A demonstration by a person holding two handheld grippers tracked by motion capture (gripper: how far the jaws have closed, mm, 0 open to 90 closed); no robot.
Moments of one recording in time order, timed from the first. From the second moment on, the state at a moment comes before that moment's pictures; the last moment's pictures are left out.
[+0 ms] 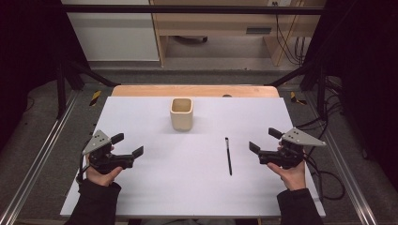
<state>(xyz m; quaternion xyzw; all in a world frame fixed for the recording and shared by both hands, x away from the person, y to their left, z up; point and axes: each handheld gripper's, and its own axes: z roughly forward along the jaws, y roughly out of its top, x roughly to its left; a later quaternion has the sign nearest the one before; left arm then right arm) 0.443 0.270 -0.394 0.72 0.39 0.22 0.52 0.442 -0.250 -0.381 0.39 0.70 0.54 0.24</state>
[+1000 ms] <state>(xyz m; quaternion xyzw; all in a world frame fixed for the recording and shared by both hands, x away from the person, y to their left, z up) 0.443 0.266 -0.399 0.73 0.39 0.22 0.52 0.450 -0.226 -0.379 0.39 0.73 0.50 0.25</state>
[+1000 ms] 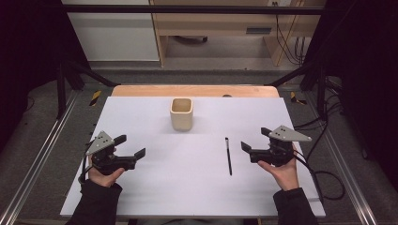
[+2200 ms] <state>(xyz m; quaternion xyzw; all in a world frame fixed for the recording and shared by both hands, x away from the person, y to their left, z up) 0.446 0.264 -0.403 0.74 0.38 0.22 0.51 0.494 -0.163 -0.443 0.41 0.80 0.39 0.21</state>
